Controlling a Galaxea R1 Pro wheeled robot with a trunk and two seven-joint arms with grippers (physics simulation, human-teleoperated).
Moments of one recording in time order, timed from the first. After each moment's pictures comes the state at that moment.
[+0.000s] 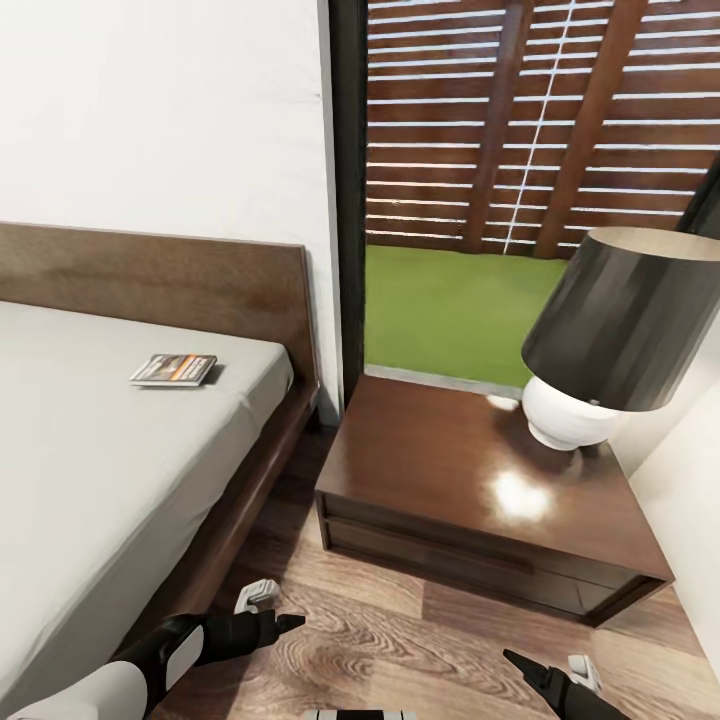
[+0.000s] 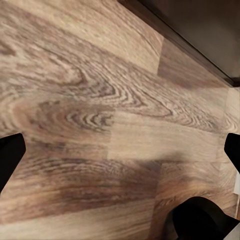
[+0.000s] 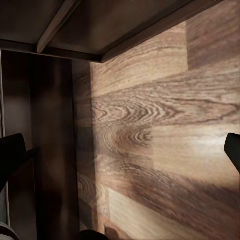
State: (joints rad) left arm -0.65 0.09 -0.12 -0.17 0.31 0.31 -0.70; right arm -0.50 -0.32 0.35 0.05 -0.95 0.14 1.16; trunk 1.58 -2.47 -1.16
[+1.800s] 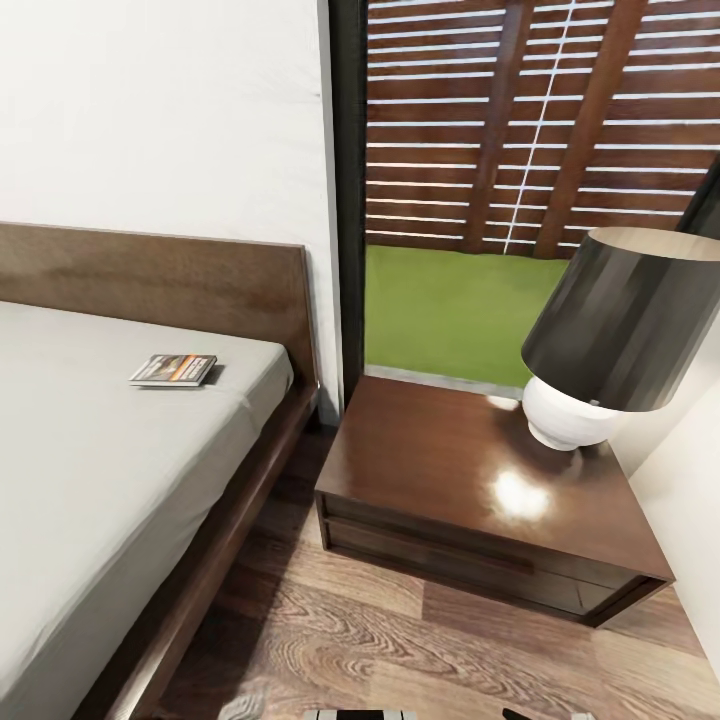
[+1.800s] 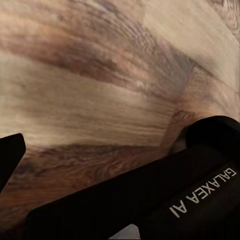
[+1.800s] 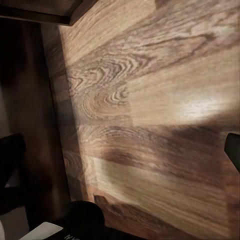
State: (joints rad) left arm -0.47 0.09 -0.18 -0.05 0.31 0.32 -0.72; right arm -0.40 -0.28 0.34 0.05 -0.92 0.13 1.11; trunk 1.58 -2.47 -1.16
